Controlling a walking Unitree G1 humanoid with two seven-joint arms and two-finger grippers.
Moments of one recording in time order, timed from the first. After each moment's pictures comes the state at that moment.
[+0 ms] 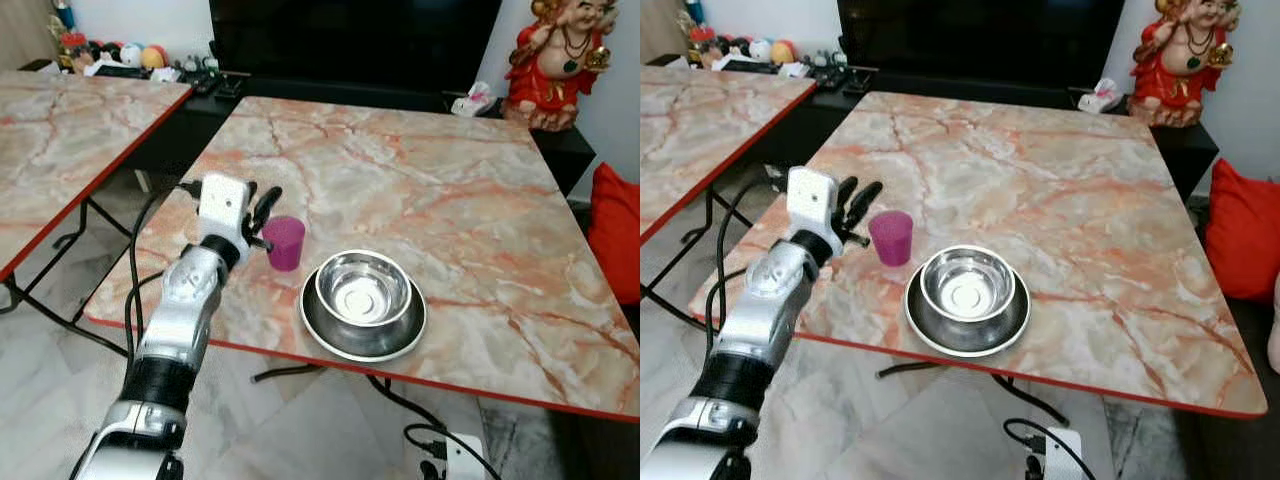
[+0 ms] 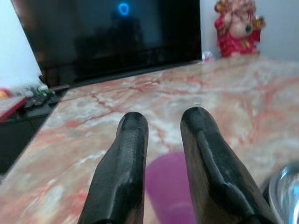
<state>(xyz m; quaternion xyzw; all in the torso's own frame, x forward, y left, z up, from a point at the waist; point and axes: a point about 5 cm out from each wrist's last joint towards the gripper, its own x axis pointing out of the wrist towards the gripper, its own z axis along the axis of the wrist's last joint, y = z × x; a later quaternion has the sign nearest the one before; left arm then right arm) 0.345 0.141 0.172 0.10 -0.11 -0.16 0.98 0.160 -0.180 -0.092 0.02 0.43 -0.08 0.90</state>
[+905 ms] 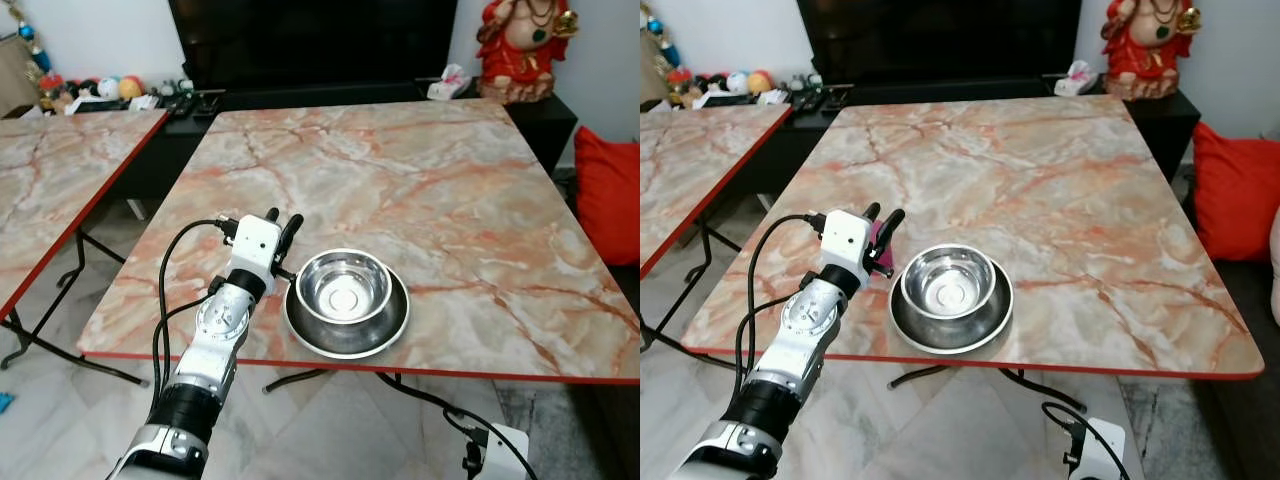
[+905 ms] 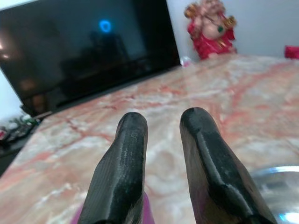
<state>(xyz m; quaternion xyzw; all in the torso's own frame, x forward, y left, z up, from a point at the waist) 0.347 0.109 0.157 0.09 -0.15 -0.15 0.97 0.174 -0.216 -0.075 0.01 0.35 -0.20 0.91</state>
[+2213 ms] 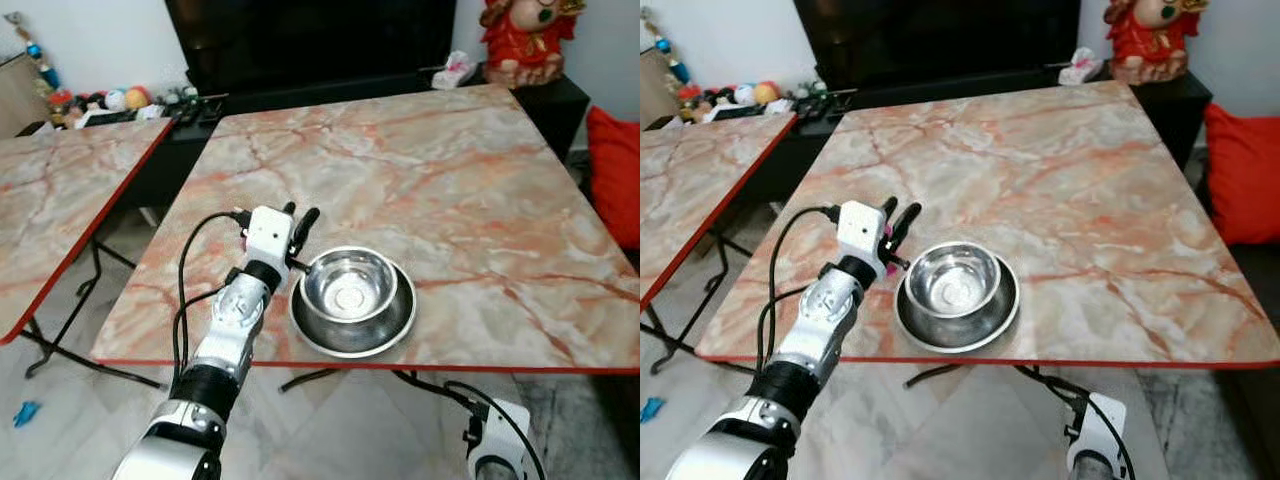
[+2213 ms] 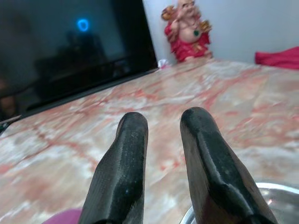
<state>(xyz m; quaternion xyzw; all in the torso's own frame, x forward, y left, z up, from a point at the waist) 0.357 0.084 0.159 0.05 -0.15 -0.19 0.97 0.197 -0.220 -0.063 0.01 0.32 -0.24 0.92</state>
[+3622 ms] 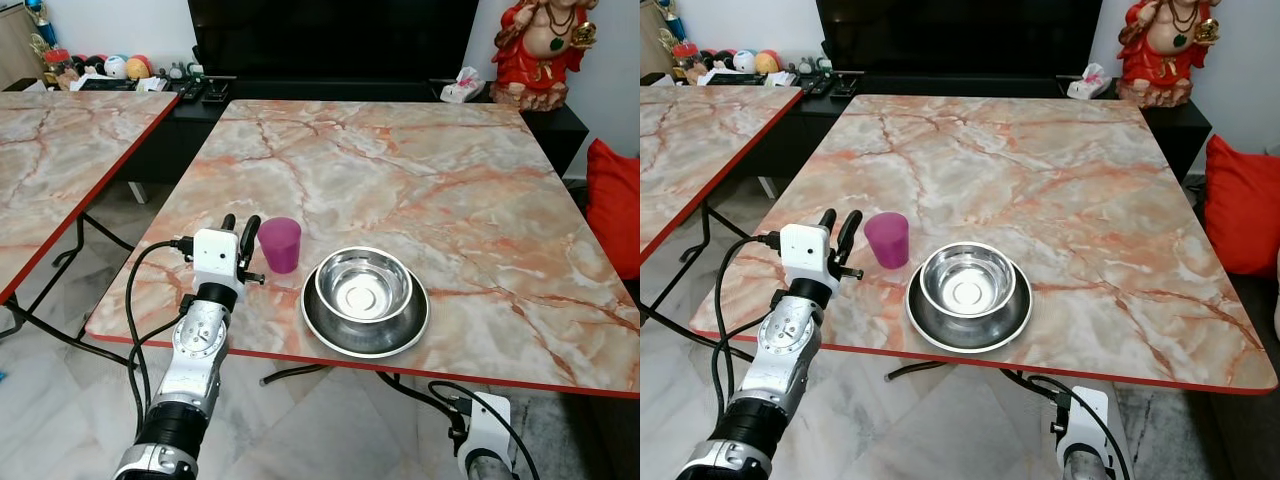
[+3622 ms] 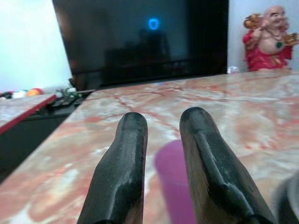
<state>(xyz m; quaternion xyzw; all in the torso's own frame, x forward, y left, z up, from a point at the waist) 0.329 0.133 0.138 0.04 -0.16 -0.07 0.98 0.201 -0.209 -0.067 0.00 0.36 -0.15 0.92</state>
